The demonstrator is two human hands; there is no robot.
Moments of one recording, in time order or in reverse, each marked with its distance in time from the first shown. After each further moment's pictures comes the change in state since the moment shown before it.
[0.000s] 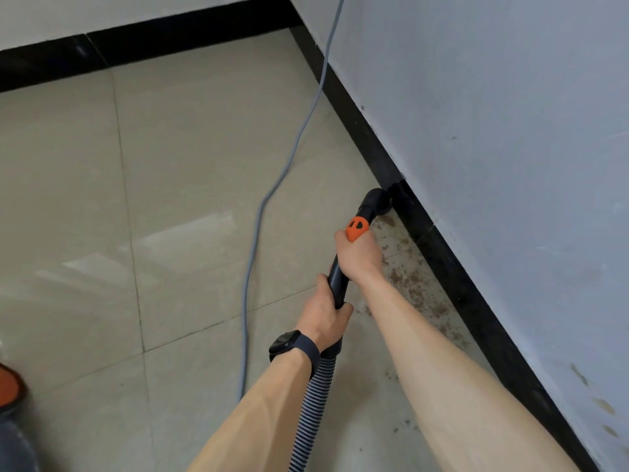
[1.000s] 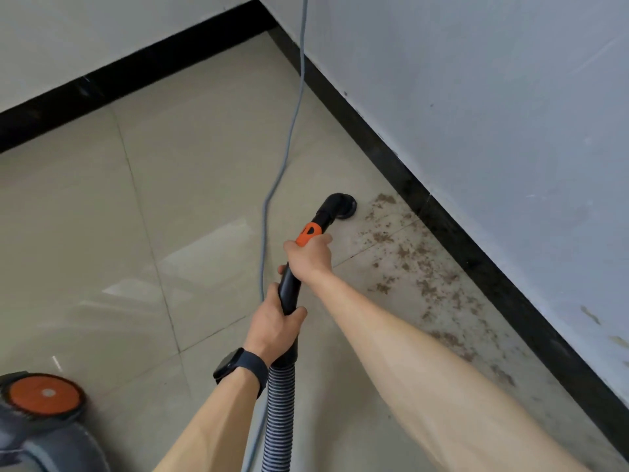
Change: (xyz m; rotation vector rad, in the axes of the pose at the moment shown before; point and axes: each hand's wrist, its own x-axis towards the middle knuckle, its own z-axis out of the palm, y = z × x) left_hand -0.054 -0.047 -0.069 0.065 0.118 -0.125; right_hand -0.061 -0.025 0.062 0.461 -0.268 0.075
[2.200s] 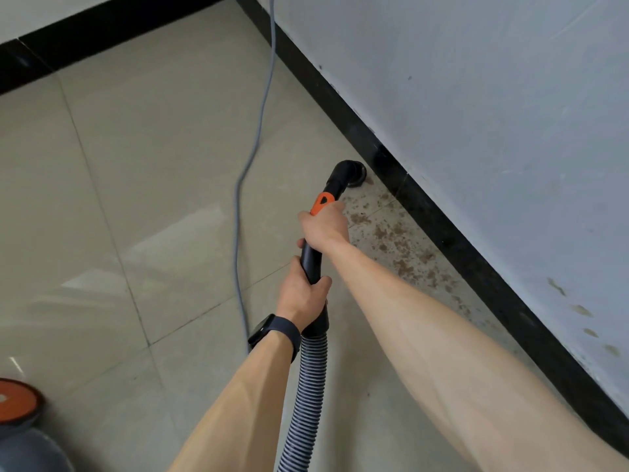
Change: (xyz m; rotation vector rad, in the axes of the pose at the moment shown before) left_hand 0.016 0.042 0.064 -0.216 -0.094 0.008; right_hand 0.018 -0.010 -0.060 -0.197 0.142 -0.013
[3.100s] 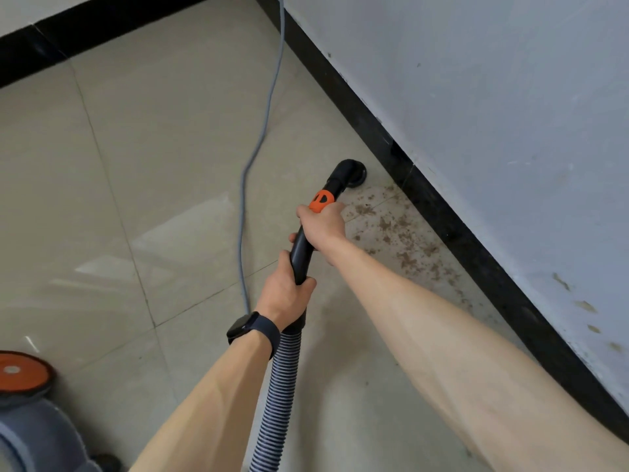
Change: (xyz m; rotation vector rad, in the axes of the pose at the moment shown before) left_hand -0.015 -0.015 -0.026 0.290 0.038 0.080; right_hand -0.017 0.013 0.008 0.258 -0.077 0.018
